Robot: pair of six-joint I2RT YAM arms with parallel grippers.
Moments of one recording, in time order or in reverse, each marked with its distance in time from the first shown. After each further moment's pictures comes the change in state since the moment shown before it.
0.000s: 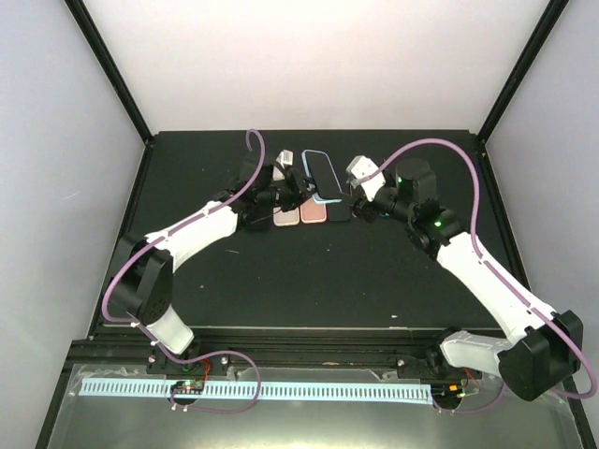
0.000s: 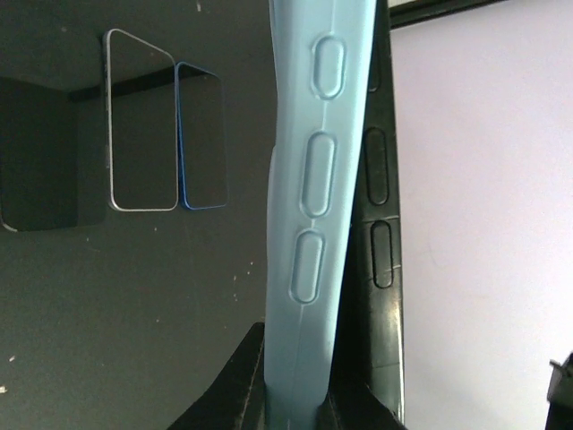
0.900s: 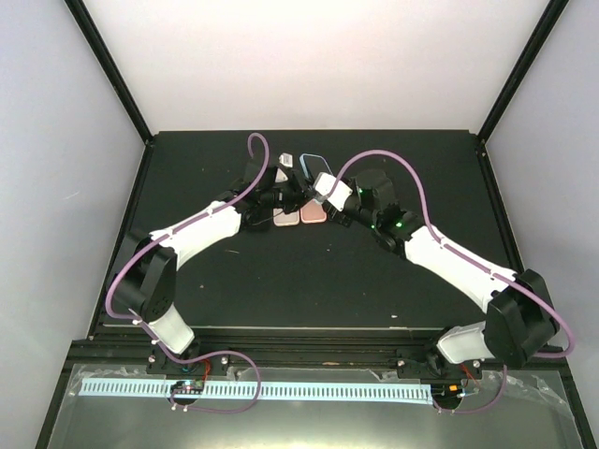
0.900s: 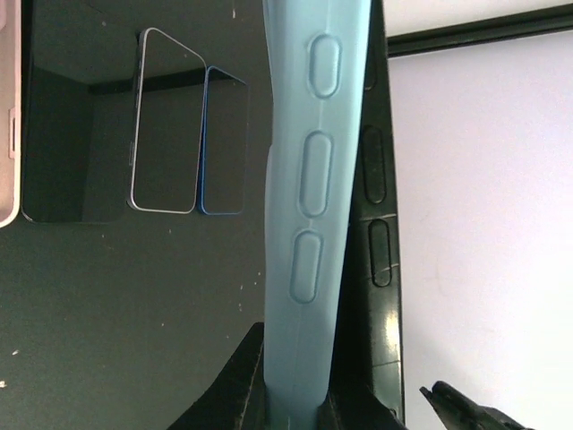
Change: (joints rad) left arm -0.016 0.024 0.004 -0.019 -0.061 -0.086; right arm 0.159 0.193 -0.047 0.192 0.226 -0.204
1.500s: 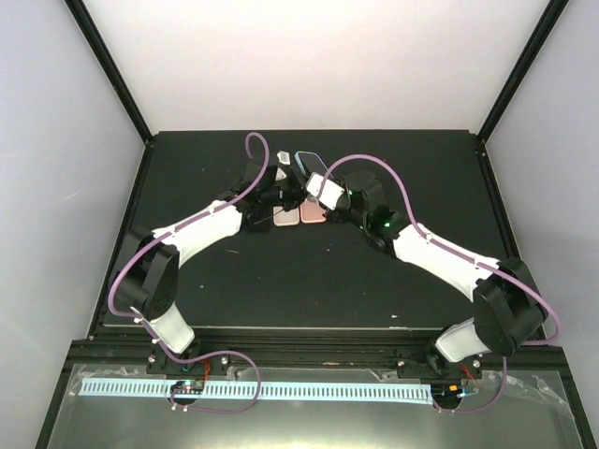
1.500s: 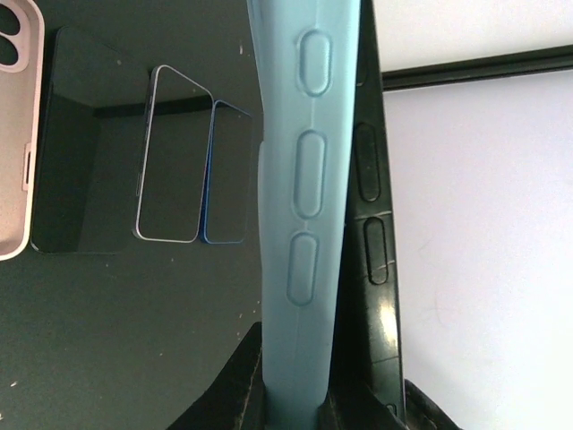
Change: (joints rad) left arm 0.002 0.015 0.002 0.034 -0.054 -0.026; right arm 0.031 0.085 0.001 0.114 0.139 -0.098
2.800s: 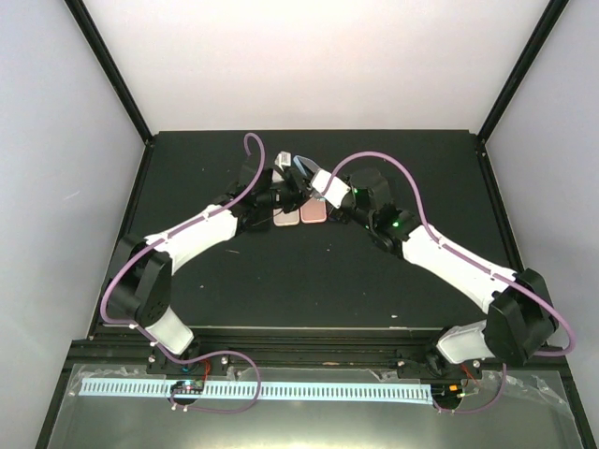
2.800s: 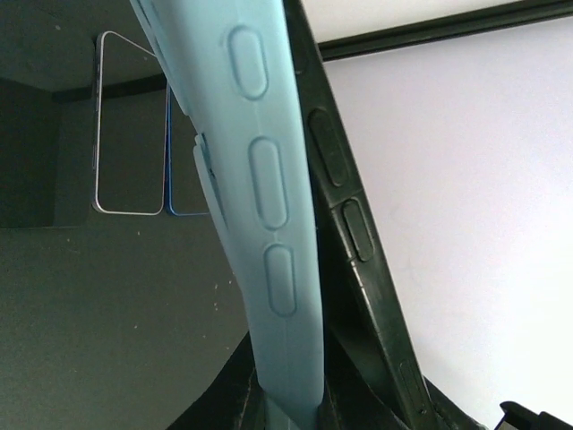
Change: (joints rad) left arm 0.017 -0.050 -0.047 0.045 0.053 0.030; right arm 0.006 -0.074 0.036 -0.118 0.015 0.077
